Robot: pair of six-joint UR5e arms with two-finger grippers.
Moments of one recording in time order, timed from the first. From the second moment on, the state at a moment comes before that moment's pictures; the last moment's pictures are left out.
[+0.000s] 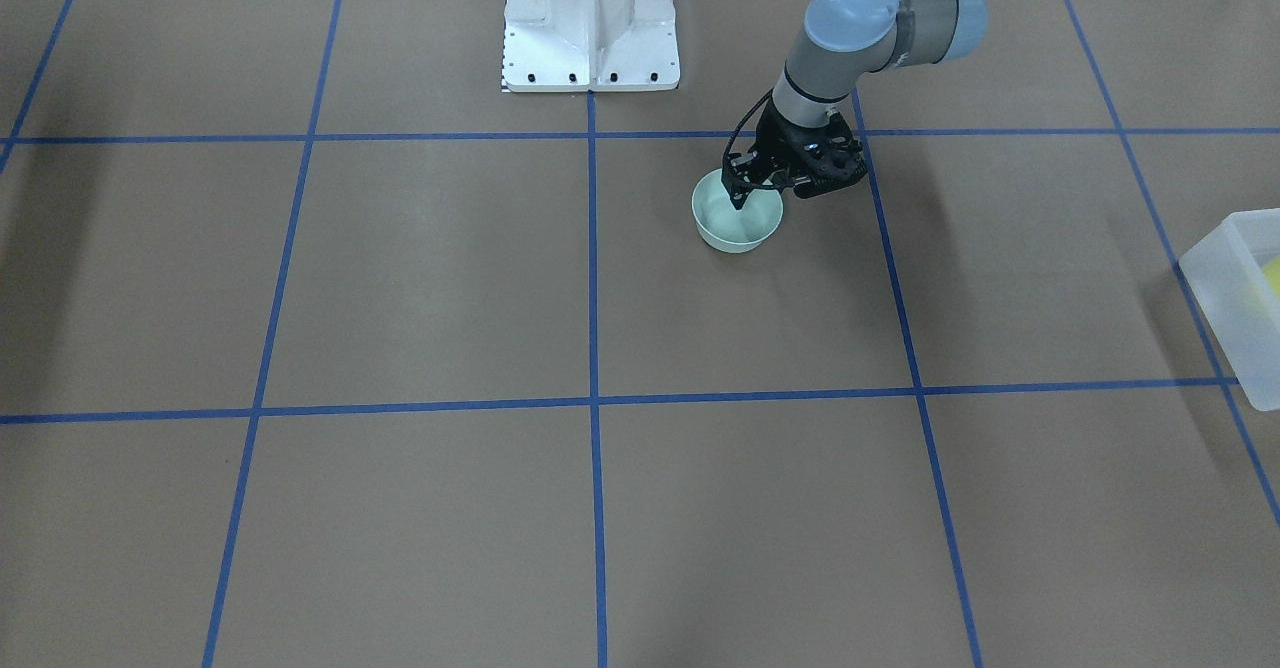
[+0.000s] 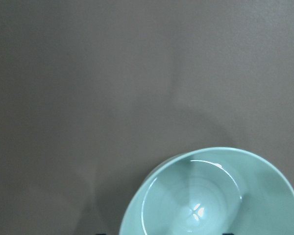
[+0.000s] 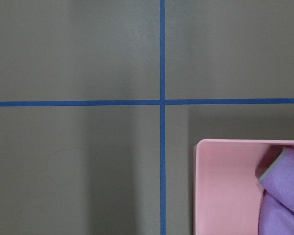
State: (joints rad) left arm -0.45 -1.87 -1.87 -1.86 -1.89 -1.65; right arm 1.71 -1.65 1.87 -1.77 2.40 -0.08
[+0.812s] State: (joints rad) left arm -0.52 -1.87 -2.02 -1.82 -2.00 -1.73; right arm 1.71 -1.66 1.87 -1.77 2.39 -0.08
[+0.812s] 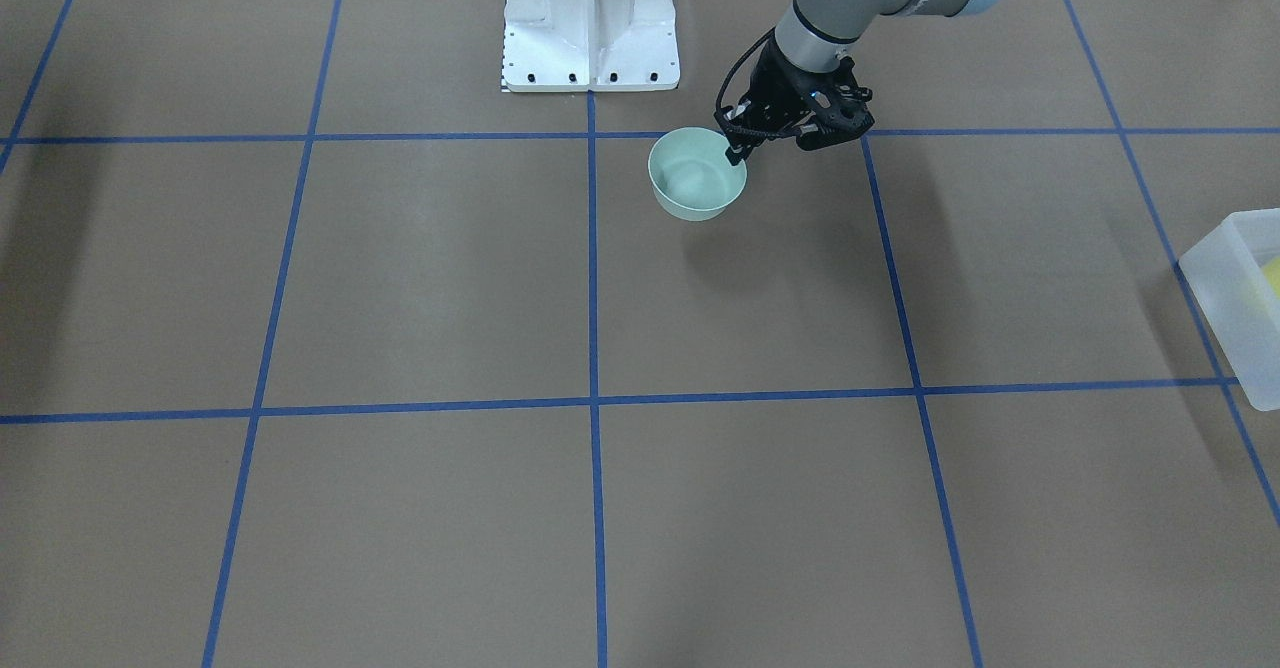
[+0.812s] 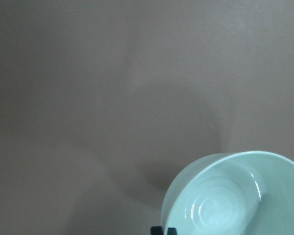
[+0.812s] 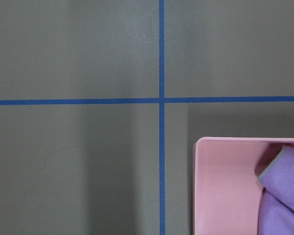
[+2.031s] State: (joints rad) left arm -1.37 -1.81 -1.88 -1.41 -2.41 -0.73; right arm 1.57 -1.67 1.79 -1.76 2.36 0.01
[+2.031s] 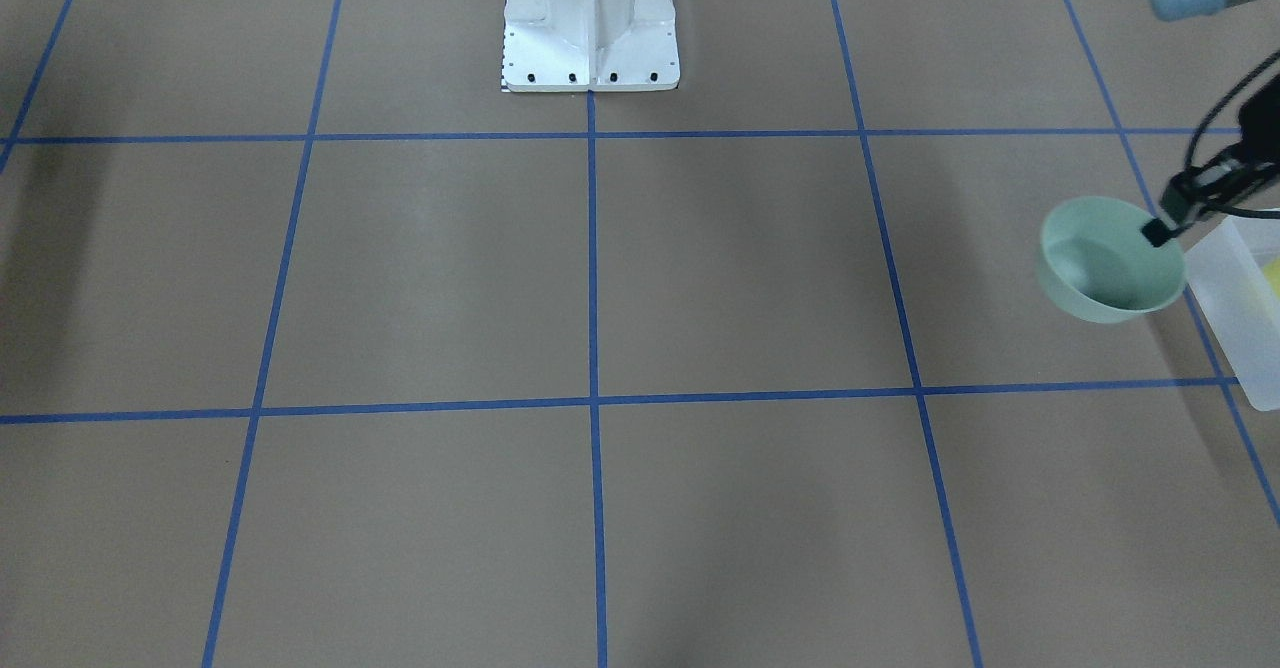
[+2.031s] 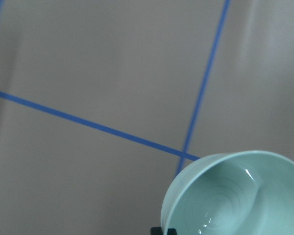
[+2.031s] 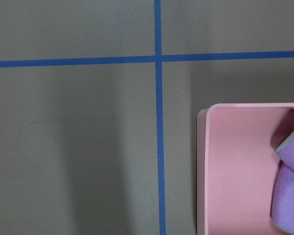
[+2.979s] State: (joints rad) left arm -1.74 -1.75 -1.22 -1.58 -2.47 -0.13; right arm 1.56 -1.66 1.78 -1.74 2.35 0.02
